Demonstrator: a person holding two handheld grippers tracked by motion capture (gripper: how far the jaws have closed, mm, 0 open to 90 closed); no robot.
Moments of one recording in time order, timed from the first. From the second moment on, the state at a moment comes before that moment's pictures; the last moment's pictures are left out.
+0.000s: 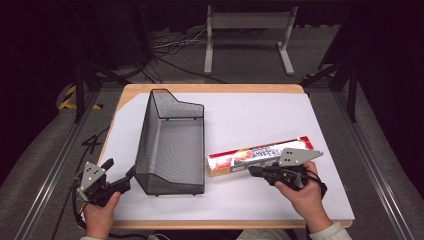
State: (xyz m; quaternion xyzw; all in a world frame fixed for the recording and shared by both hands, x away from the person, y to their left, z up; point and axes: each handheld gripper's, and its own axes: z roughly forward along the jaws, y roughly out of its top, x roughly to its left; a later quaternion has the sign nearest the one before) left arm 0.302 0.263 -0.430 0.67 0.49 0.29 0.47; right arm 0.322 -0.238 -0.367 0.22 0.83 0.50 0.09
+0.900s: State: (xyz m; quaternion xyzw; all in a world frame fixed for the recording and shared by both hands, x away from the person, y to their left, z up) left arm 0.302 0.265 -0.431 0.67 0.49 0.29 0.47; right arm 0.368 -0.170 -0.404 0.21 0.90 0.38 0.03
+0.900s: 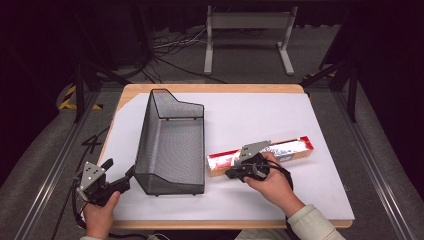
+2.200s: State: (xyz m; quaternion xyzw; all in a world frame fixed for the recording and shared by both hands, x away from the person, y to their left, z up) left arm 0.304 0.269 -0.432 0.66 0.50 0.29 0.47; right arm 0.410 -0.159 -0.425 0.29 0.90 0.31 0.08
